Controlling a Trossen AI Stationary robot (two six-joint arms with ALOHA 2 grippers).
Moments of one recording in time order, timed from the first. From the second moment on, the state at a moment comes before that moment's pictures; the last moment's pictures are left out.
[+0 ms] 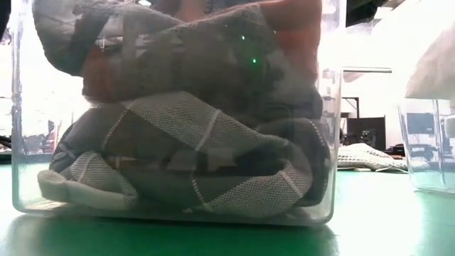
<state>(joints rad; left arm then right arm) -0.37 2.04 1.56 -0.59 -0.09 0.05 0.31 1.02 1.01 -0.68 0.65 0.33</state>
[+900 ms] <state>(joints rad) -0.36 2.00 1.86 -0.91 -0.03 0.07 0.31 1.02 1.01 -0.68 0.65 0.33</state>
